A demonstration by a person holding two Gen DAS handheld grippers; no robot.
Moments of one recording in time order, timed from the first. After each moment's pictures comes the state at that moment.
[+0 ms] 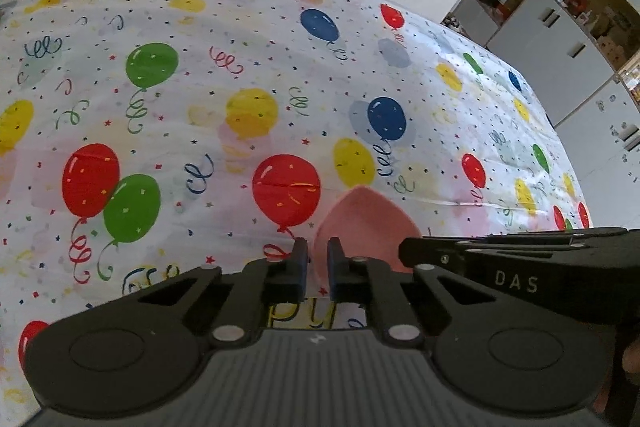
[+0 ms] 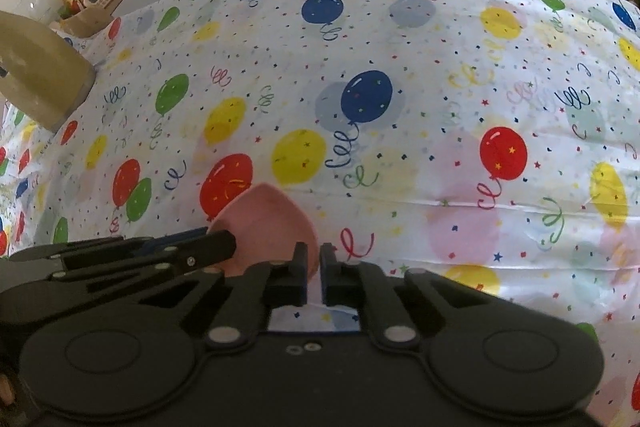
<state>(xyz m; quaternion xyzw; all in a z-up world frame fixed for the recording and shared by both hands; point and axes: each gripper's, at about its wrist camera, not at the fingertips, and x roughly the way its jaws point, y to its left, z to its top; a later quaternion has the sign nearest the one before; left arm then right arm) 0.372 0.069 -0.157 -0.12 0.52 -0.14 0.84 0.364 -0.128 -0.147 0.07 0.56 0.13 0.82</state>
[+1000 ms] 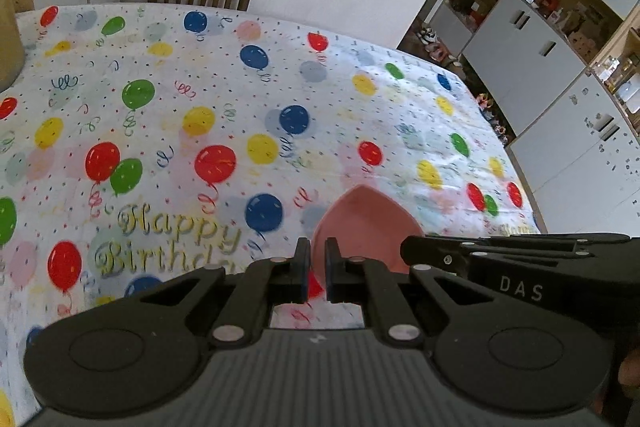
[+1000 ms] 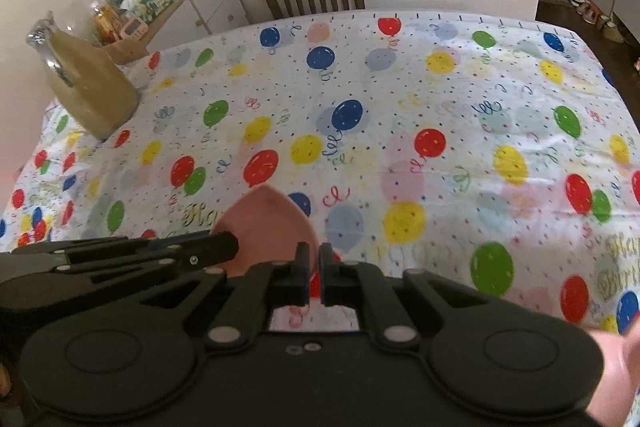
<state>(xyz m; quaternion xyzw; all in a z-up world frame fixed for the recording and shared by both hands) 0.269 0.029 -0.051 -0.11 0.48 -0.15 0.85 0.257 -0.172 -0.046 0.09 0.51 0.13 0.85</state>
